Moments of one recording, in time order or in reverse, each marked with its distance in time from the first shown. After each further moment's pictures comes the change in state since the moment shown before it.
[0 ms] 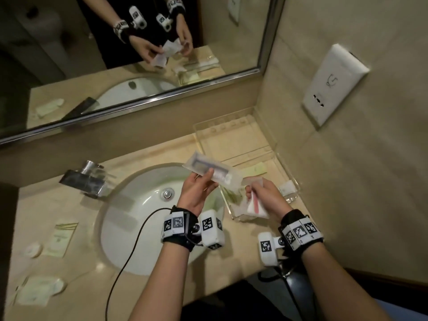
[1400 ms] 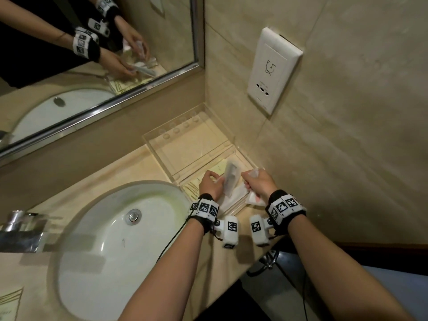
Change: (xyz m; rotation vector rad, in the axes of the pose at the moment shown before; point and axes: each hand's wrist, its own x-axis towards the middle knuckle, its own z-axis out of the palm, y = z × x) left_hand 0.091 -0.093 0.086 1.016 -0.002 -0.063; right_hand 0.056 0.030 -0.076 -0.135 0.445 0.085
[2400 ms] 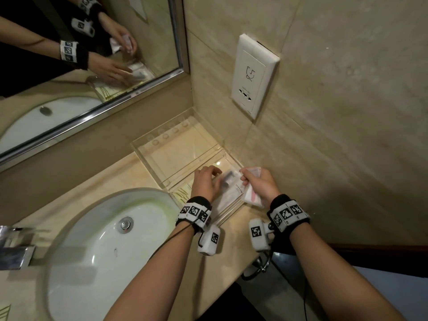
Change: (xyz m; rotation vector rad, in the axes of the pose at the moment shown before) left_hand 0.015 0.007 0.008 0.431 0.036 0.555; right_hand -0.010 -0.002 -0.029 0.358 0.014 -0.057
